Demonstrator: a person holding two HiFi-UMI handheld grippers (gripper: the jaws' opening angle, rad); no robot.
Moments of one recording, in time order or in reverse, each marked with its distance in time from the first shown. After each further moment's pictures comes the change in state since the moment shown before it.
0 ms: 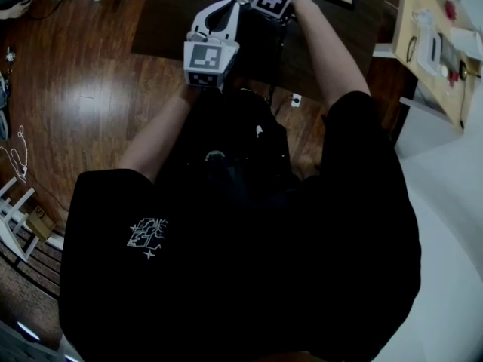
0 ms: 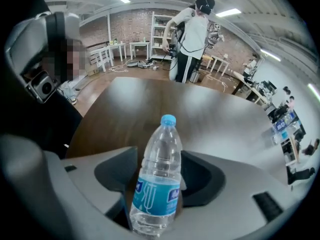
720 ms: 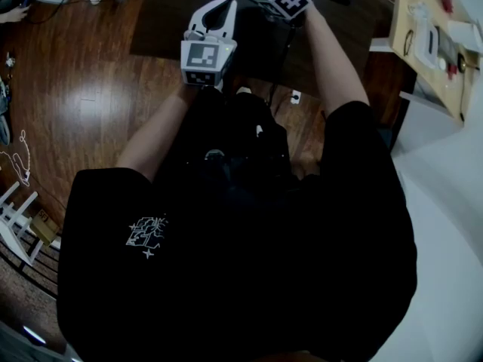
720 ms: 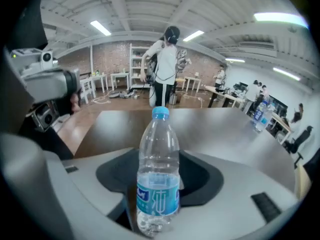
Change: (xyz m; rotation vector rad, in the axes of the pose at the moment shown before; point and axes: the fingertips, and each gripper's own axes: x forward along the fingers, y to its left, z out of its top) left arm 0.000 -0.005 0.013 0.007 -0.018 -0.018; right arm -0.039 -0.020 0.008 0.289 -0.308 -0.056
